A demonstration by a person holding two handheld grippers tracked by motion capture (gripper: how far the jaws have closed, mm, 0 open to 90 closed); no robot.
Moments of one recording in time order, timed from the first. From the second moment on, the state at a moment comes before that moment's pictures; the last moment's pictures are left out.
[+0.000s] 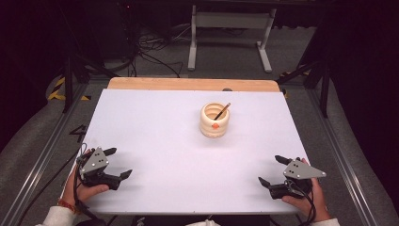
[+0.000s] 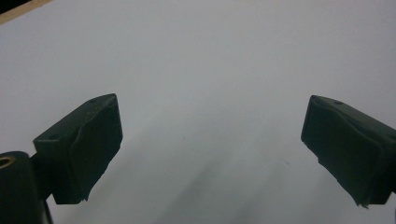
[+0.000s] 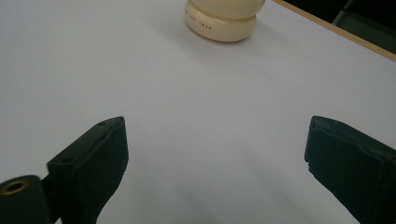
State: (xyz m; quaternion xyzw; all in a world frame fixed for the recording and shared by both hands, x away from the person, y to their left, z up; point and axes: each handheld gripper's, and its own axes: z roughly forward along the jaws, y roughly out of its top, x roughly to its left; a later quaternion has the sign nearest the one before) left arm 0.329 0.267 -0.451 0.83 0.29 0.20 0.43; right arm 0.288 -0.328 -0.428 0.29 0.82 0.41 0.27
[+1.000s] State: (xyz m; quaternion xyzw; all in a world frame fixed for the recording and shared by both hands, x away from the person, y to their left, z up) left arm 0.323 0.271 -0.454 0.82 0.30 0.20 0.45; right arm 0.284 -0.325 -0.426 0.29 0.82 0.40 0.27
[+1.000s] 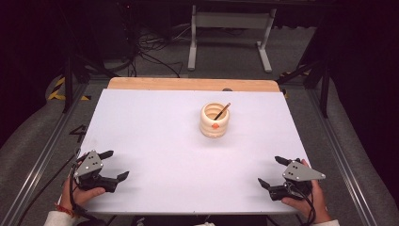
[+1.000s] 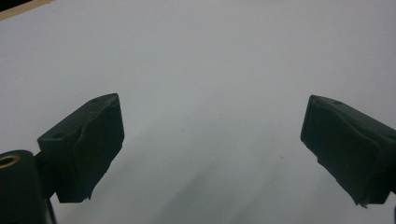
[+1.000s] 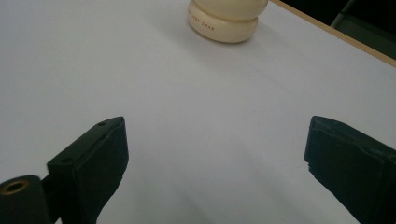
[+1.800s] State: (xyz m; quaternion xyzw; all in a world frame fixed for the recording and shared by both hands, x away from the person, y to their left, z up) left arm 0.325 0.266 -0.455 0.83 0.29 0.20 0.43; right arm 0.284 -0.328 -0.427 0.29 0.83 0.40 0.27
